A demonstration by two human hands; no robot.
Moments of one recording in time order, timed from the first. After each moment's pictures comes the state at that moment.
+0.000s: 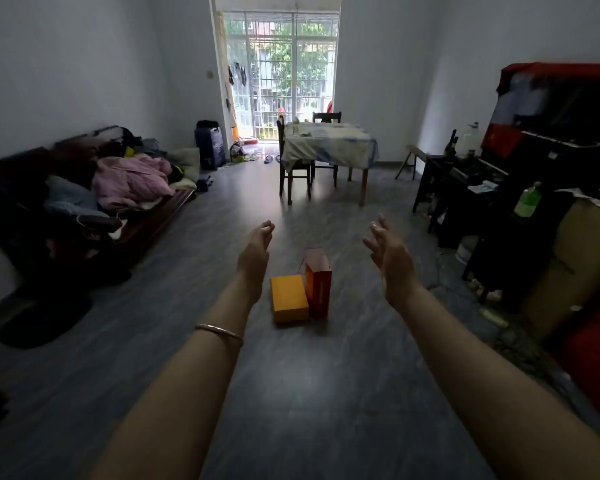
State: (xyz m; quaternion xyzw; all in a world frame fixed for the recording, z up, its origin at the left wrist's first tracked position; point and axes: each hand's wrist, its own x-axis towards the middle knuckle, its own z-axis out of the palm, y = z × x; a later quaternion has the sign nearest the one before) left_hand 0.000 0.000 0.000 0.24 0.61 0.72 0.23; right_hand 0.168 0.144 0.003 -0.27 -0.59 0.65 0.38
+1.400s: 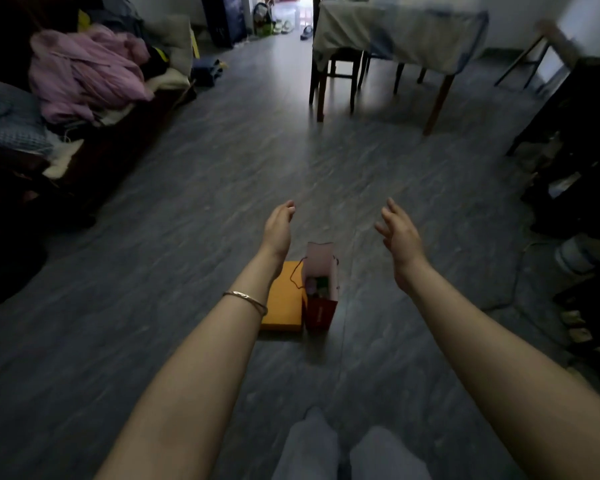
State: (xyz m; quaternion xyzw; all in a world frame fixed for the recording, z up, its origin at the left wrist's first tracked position) left_hand -0.432 0.659 -0.183 0.07 0.69 0.67 0.28; right_hand -0.295 0.803 -0.170 -0.38 -0.57 0.69 0.23
